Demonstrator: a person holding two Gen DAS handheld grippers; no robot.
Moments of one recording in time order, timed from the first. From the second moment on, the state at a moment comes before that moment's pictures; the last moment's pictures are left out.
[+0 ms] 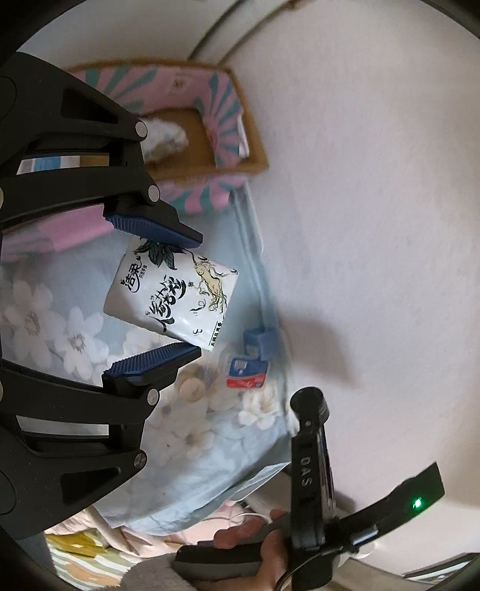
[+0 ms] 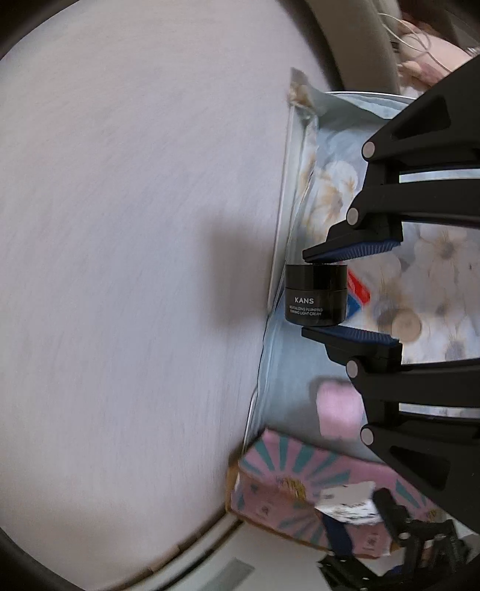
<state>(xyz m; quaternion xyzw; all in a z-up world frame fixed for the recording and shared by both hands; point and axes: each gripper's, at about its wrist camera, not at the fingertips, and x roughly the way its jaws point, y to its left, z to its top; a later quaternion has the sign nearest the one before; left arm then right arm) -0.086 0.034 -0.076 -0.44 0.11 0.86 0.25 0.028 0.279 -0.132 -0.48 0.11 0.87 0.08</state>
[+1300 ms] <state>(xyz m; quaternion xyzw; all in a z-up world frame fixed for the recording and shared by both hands) -0.064 -0.153 -0.118 -0.49 -0.01 0.87 0.03 -0.095 0.017 -0.128 -0.50 -0.02 0.84 -0.20</state>
